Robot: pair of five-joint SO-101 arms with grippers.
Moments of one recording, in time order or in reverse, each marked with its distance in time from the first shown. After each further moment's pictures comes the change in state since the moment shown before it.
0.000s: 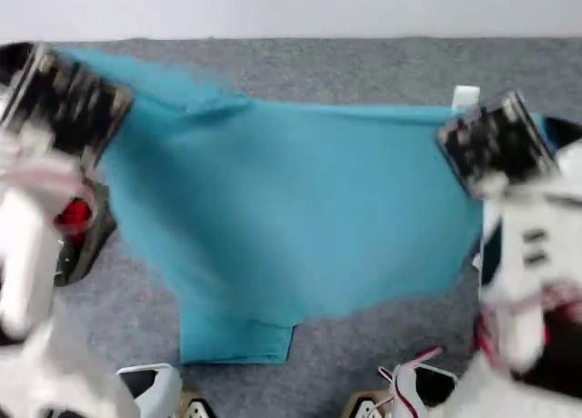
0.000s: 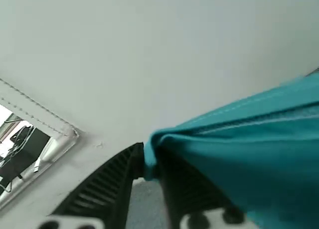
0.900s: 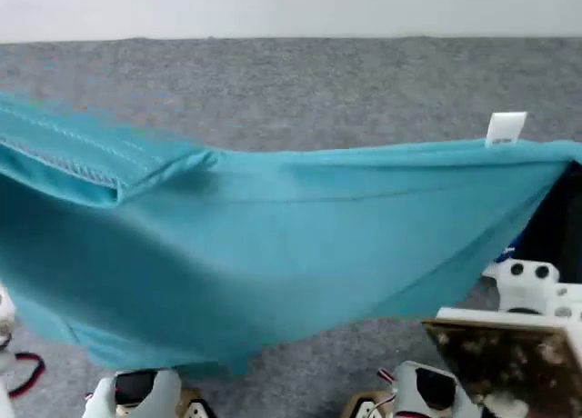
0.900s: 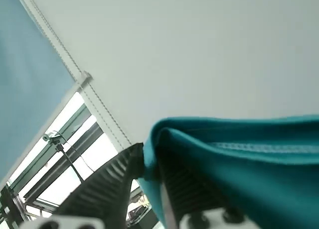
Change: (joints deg) left arm -0.4 -8.1 -29.1 -0.9 0.4; right arm 0.4 3.2 -45.0 19.4 -3.7
